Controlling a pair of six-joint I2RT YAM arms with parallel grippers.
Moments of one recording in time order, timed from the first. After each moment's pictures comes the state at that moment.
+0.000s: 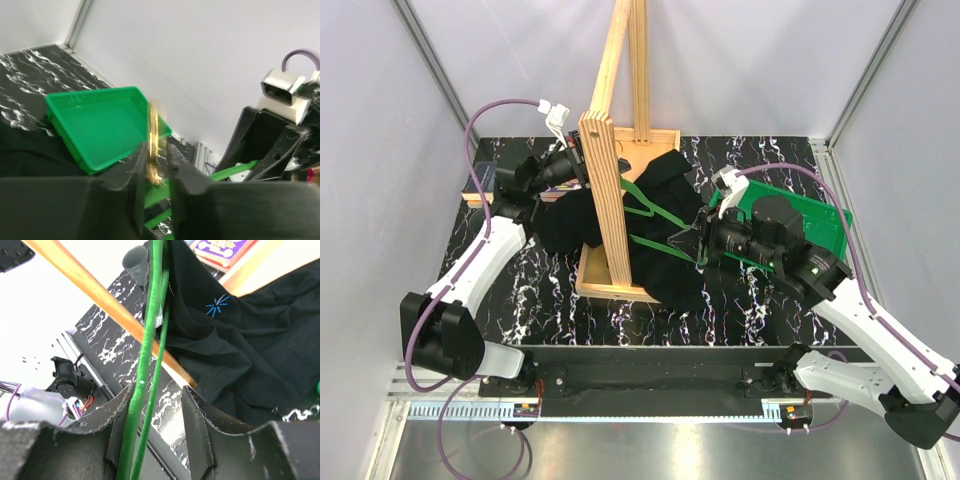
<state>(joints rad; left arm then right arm) -0.26 1.38 1.16 0.43 0.91 -0.77 0.72 0.98 1.10 -0.38 -0.22 0.38</state>
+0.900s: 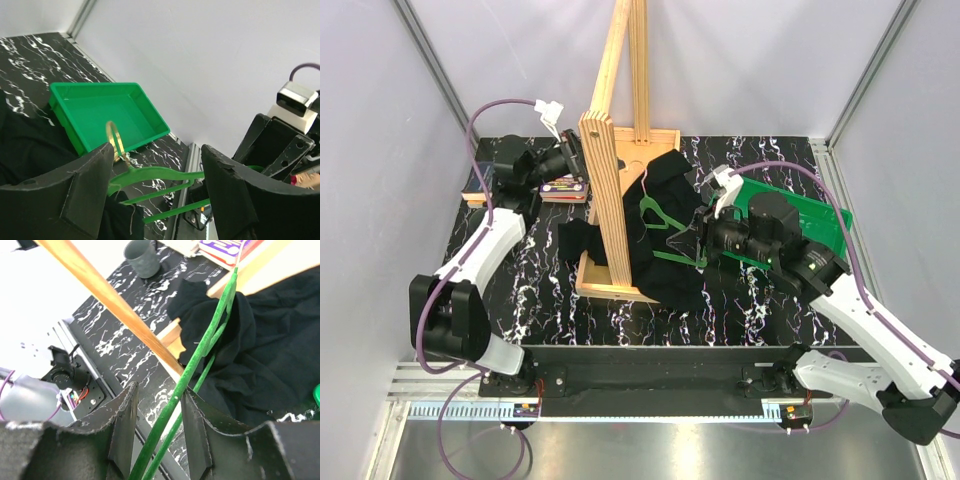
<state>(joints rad) -0.19 1.47 1.16 0.52 0.98 -0.88 0.72 0.99 1.12 -0.41 -0.25 0.33</state>
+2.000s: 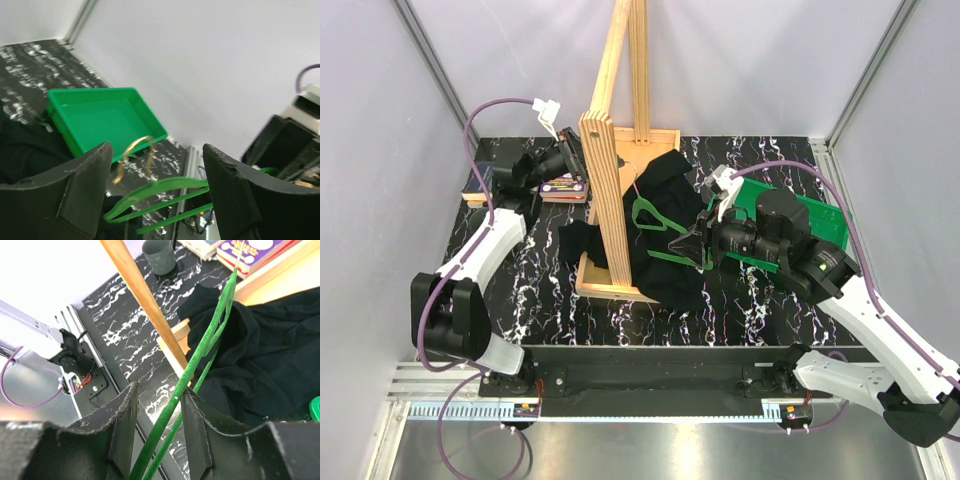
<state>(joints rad) -0.18 1.47 1.16 0.56 0.98 -0.91 0.72 0.98 1.18 -0.47 -0.35 0.23</state>
